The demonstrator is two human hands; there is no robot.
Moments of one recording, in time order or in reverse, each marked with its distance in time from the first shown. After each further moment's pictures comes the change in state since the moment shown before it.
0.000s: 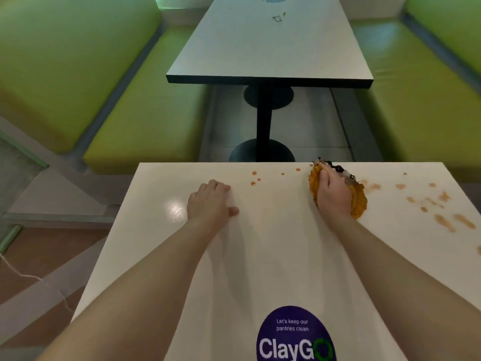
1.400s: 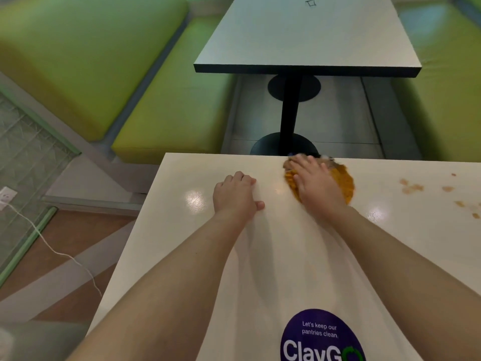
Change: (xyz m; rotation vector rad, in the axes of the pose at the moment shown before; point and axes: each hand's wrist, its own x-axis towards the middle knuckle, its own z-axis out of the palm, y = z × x) left_hand 0.002 0.003 -0.002 0.029 0.022 -0.021; right_hand -0.006 -0.036 0.058 -0.554 -0.371 -0.538
